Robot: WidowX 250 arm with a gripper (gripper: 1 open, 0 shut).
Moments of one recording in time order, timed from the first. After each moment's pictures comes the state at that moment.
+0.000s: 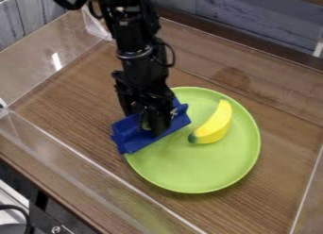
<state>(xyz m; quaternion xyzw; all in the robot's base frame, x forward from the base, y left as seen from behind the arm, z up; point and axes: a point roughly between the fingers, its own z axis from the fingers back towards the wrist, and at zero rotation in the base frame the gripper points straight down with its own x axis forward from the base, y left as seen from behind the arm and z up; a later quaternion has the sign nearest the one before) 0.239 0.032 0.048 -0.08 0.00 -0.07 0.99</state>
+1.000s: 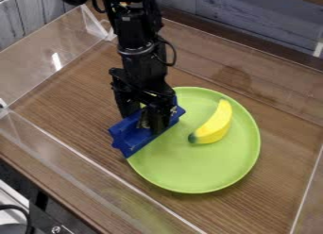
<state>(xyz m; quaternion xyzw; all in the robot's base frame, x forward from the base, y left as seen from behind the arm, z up) 0.236 0.032 0.051 -0.07 0.02 -0.04 1.00</state>
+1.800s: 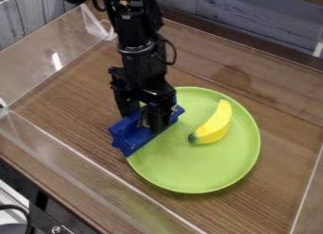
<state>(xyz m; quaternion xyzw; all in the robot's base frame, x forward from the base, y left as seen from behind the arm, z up) 0.237 0.032 0.052 -0.07 0.02 -0.03 1.00</state>
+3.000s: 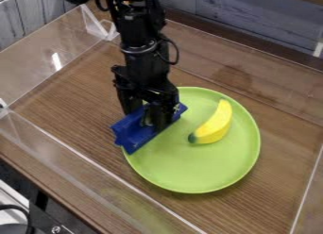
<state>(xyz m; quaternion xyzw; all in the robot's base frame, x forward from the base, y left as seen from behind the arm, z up) 0.243 0.031 0.052 -0.06 0.01 -0.04 1.00</state>
